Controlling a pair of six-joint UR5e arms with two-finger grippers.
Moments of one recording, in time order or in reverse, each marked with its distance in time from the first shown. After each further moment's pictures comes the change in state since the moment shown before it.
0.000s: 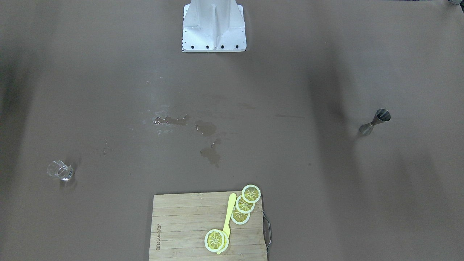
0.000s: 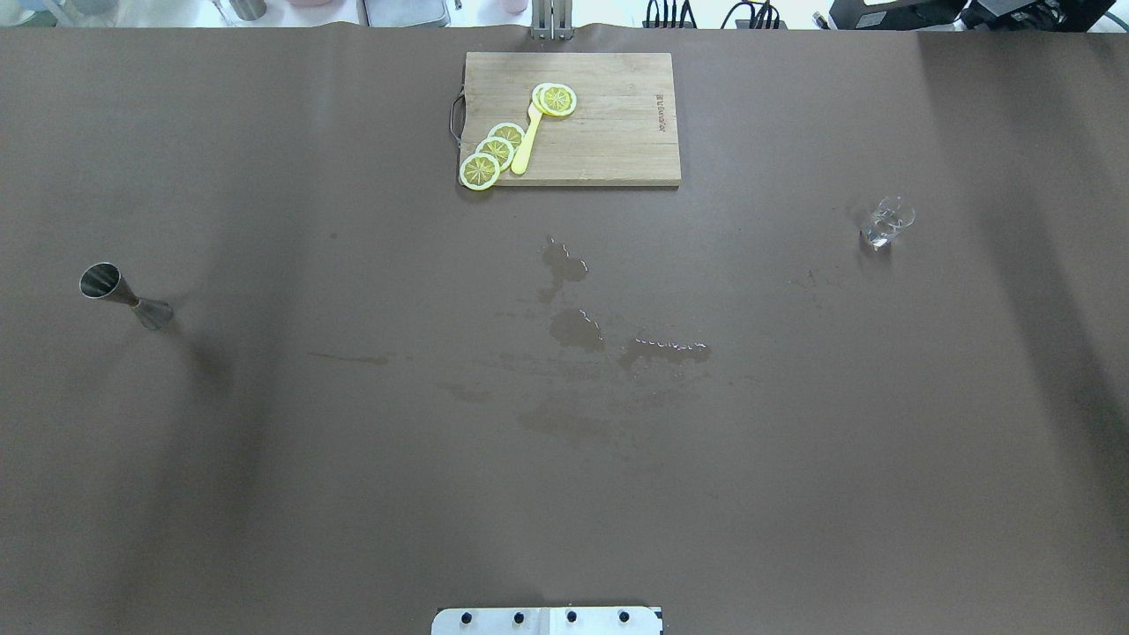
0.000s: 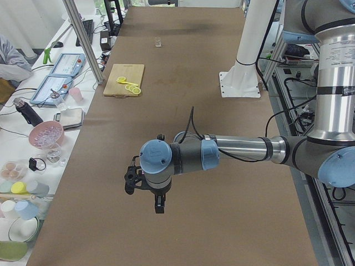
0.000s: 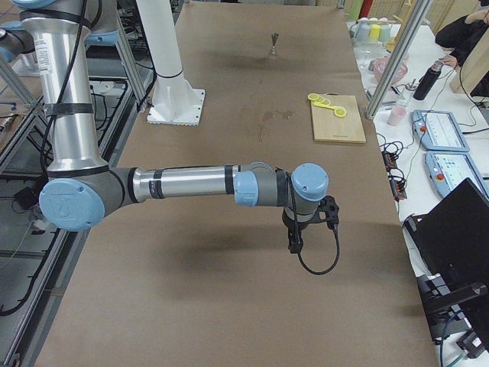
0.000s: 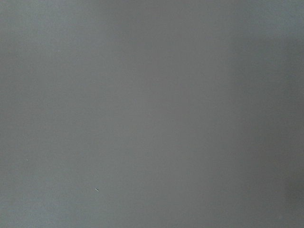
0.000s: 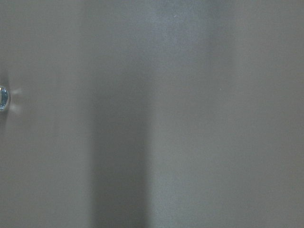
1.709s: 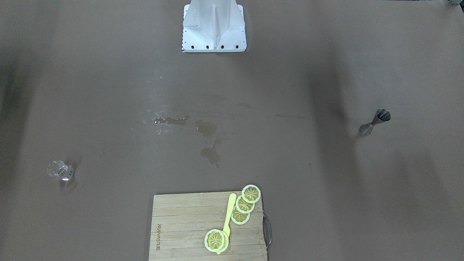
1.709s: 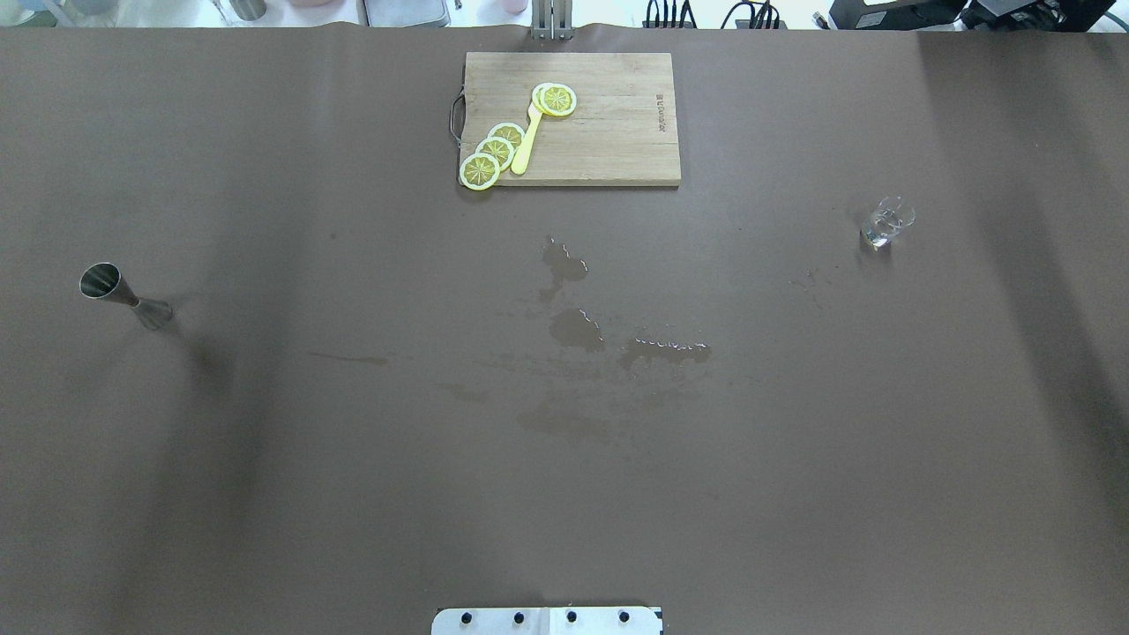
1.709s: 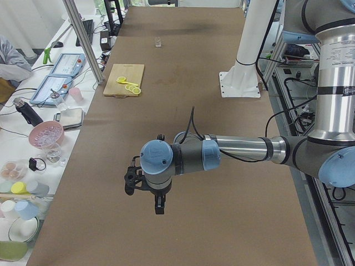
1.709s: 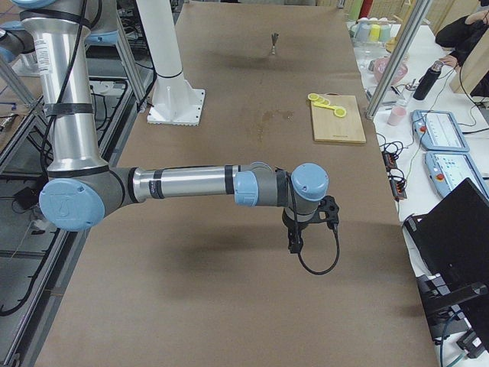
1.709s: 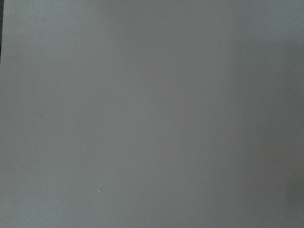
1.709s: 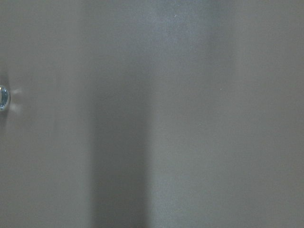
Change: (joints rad) left arm -0.004 0.000 0.000 -0.001 0.000 0.005; right arm 0.000 0.000 0.000 0.000 0.000 -0.001
